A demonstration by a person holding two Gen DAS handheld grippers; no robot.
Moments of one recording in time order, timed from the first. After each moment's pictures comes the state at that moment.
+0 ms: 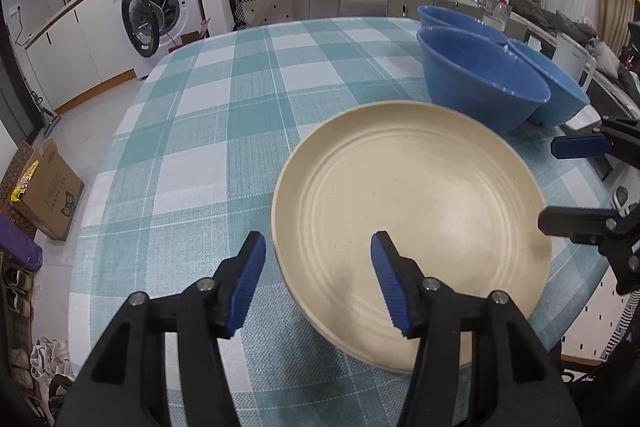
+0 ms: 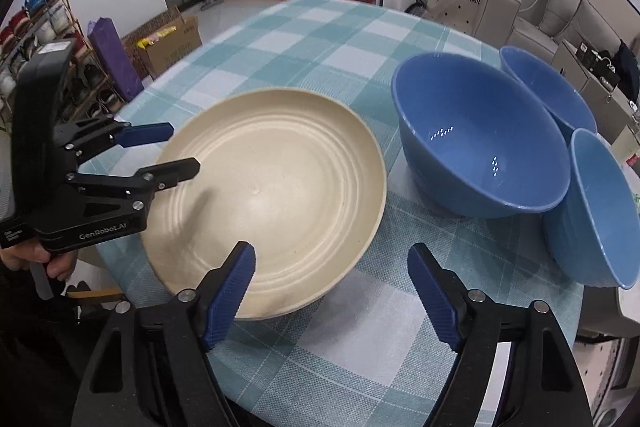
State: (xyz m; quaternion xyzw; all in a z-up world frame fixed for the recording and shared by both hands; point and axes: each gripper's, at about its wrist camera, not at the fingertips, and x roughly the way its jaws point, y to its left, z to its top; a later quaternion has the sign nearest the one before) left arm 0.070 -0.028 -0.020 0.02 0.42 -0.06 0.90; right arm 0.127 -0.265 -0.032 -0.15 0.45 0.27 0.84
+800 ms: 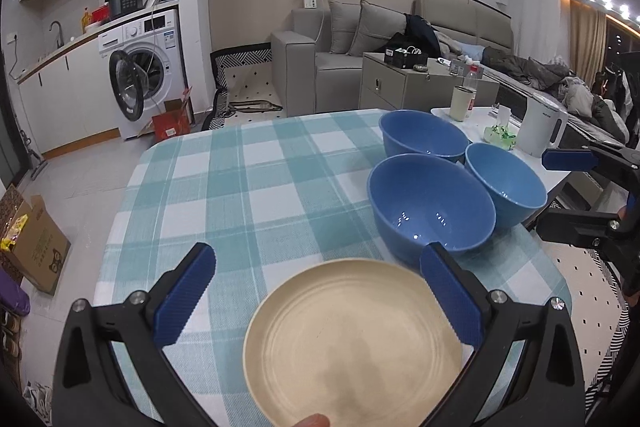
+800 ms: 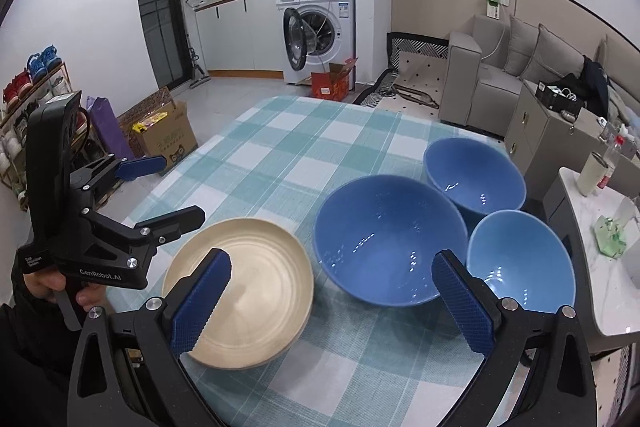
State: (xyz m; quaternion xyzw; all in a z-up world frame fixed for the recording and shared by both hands) left arm 0.110 -0.061 0.081 0.02 0.32 -0.10 0.94; right arm 0.145 -0.324 0.082 -0.09 0.35 0.25 0.90
